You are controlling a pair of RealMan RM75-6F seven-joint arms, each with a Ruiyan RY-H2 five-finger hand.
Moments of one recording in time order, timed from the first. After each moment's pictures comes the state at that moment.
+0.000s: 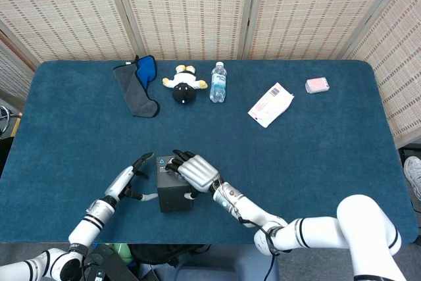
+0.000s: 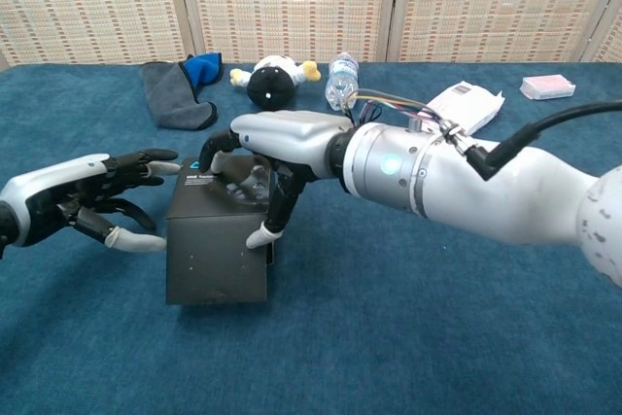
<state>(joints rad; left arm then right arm) -0.54 -1.52 -0.07 -1.43 1.33 0.93 -0.64 1.06 -1.74 0.15 -1.49 -1.02 0.84 -0.33</state>
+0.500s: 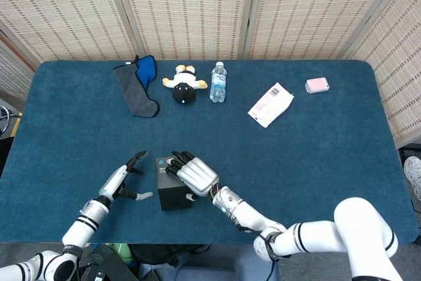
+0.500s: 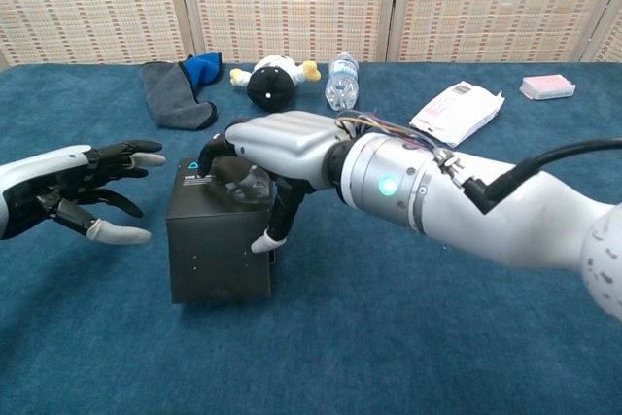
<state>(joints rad) -0.52 -1.48 -0.09 -1.45 1.33 0.94 -0.63 1.04 -1.78 0.13 -1.48 -1.07 0.92 -0.48</state>
